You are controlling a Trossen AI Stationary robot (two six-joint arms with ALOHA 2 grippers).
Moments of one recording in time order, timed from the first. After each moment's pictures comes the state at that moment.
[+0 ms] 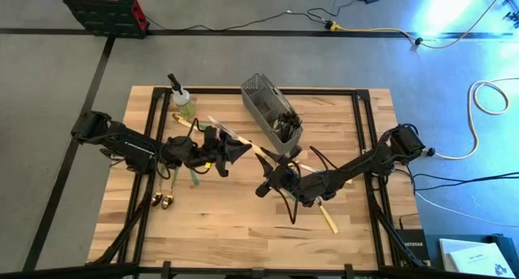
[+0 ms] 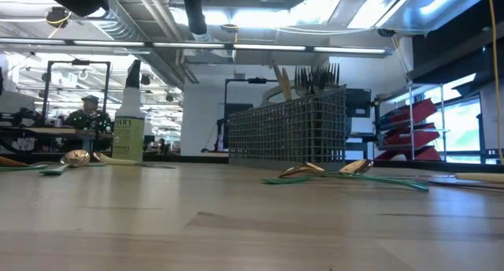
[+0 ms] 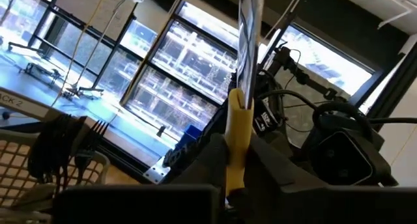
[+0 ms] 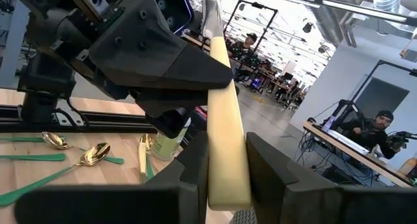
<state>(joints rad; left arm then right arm) -0.17 1.37 0.62 1.07 -0.37 -0.46 0.42 1.74 1.06 0.82 1.15 -0.53</state>
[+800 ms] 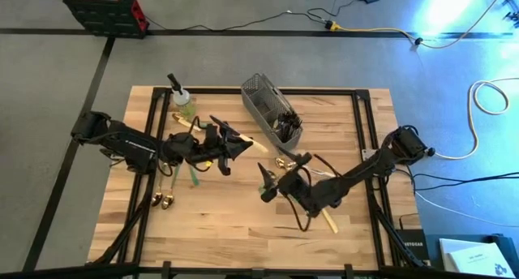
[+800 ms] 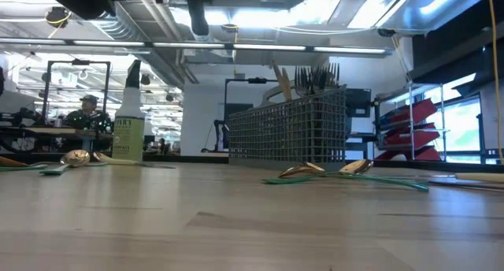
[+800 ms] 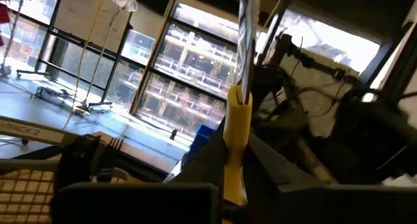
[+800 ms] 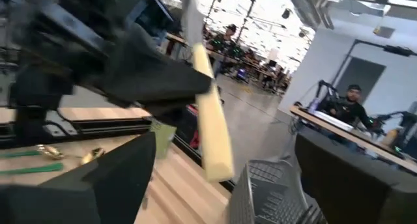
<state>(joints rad) -0.11 1.37 0.62 1.03 -0.31 -0.32 0.53 1.74 1.06 0.95 1.34 -0.58</state>
